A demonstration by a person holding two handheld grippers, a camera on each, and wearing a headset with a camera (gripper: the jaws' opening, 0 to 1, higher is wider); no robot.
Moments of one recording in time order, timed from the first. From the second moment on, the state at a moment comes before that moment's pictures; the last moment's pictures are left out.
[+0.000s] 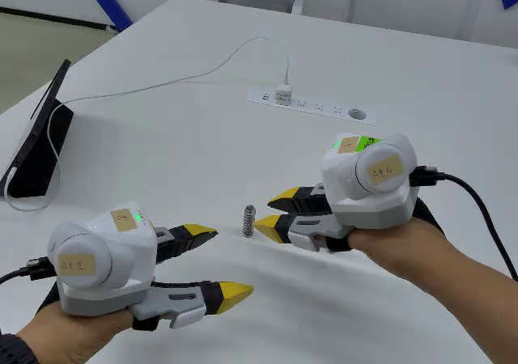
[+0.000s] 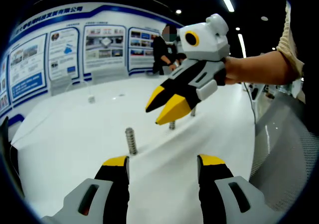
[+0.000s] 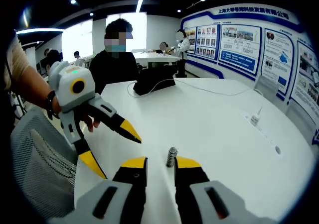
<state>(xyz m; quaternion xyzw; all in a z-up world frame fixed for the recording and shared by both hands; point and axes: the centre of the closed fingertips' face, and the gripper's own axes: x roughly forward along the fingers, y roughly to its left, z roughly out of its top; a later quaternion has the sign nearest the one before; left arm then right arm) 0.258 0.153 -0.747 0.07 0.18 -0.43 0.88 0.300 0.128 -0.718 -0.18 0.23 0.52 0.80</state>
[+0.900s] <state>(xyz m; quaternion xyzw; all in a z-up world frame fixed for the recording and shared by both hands) 0.258 0.145 -0.740 0.07 0.18 -0.43 0.88 0.266 0.064 -0.710 -0.15 0.22 0.49 0.83</state>
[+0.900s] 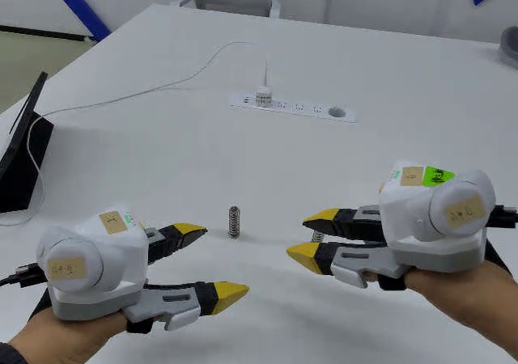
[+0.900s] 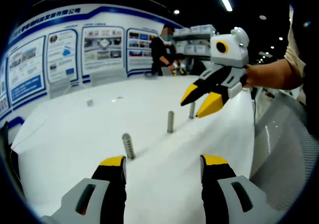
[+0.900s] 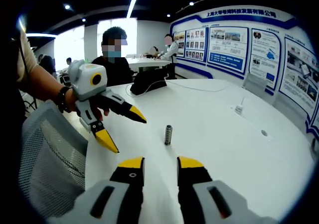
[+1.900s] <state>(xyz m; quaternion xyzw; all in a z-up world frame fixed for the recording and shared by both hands) 0.251 0.140 -0.743 0.07 0.18 -0.43 0.88 0.258 -0.052 -0.720 -0.12 0.23 0.38 0.89</state>
